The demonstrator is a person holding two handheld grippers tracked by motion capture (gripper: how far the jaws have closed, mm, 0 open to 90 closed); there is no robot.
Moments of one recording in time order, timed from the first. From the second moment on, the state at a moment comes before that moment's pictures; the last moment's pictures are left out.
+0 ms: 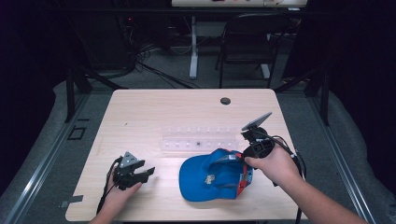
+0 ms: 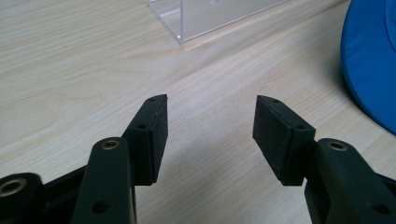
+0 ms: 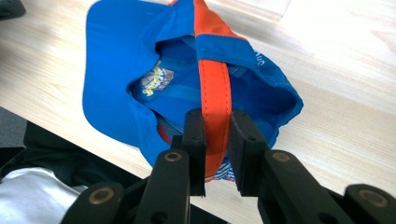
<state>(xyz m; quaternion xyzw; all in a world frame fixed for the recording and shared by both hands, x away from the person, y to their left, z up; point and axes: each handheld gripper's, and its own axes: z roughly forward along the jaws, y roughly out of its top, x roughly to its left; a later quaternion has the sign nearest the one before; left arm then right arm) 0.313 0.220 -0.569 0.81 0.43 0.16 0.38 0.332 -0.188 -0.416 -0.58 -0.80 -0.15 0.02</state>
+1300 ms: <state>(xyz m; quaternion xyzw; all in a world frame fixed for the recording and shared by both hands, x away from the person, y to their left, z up) 0.312 0.220 -0.569 0.81 0.42 0.16 0.37 0.351 -0.177 -0.347 -0.59 -0.79 -0.16 0.08</state>
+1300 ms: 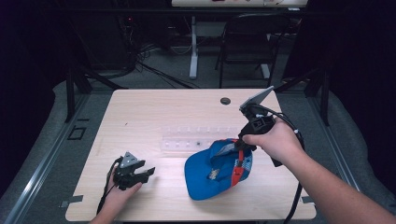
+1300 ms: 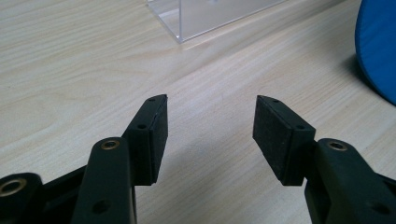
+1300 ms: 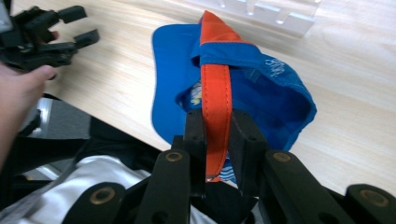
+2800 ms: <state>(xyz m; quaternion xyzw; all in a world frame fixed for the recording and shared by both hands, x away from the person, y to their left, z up) 0.313 0.221 -0.569 0.81 0.42 0.15 0.37 0.367 -0.191 -0.327 -0.62 -0.68 -0.28 0.26</state>
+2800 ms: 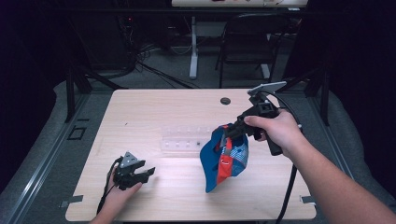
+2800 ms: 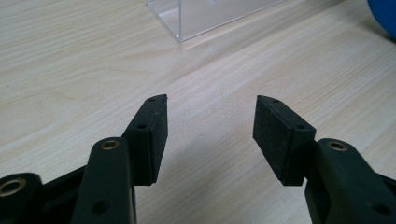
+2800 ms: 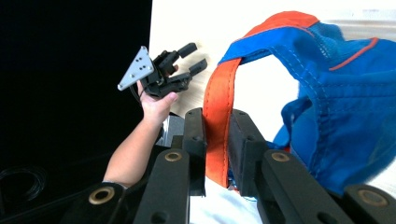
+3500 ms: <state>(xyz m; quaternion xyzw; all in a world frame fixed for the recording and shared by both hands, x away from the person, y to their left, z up) 0.313 0.220 -0.569 0.81 0.42 0.15 0.37 0.376 -0.196 -0.300 -0.62 -0.66 -0.34 0.26</state>
